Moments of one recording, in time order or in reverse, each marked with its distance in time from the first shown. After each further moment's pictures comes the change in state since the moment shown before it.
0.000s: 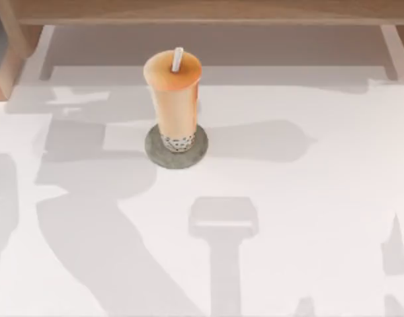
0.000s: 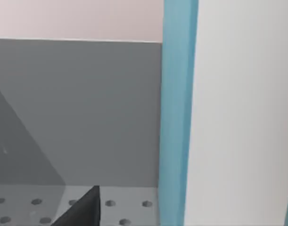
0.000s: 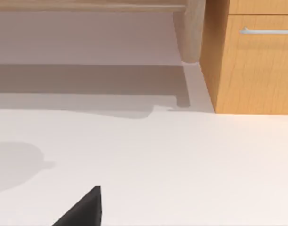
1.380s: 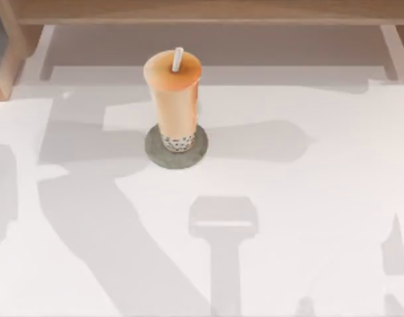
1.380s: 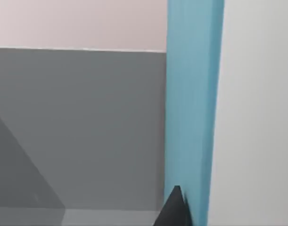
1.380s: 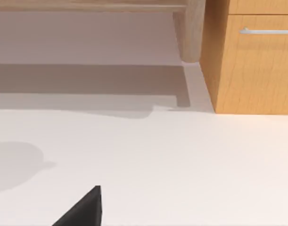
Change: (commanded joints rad) left arm -0.019 0.099 0.145 -0.047 -0.020 -0.002; right arm 0.000 0.000 0.000 0.000 0.000 0.000
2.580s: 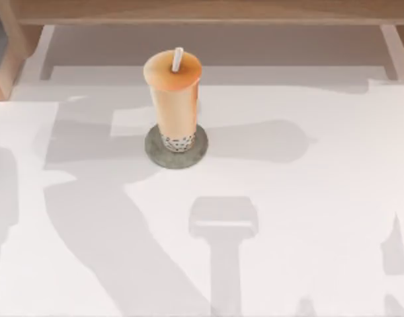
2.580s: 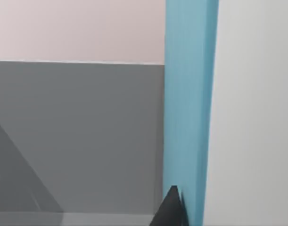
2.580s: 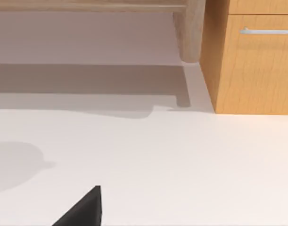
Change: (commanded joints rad) left arm 0.011 -0.048 -0.028 -0.018 0.007 0.002; right arm 0.000 0.000 0.000 0.000 0.000 0.000
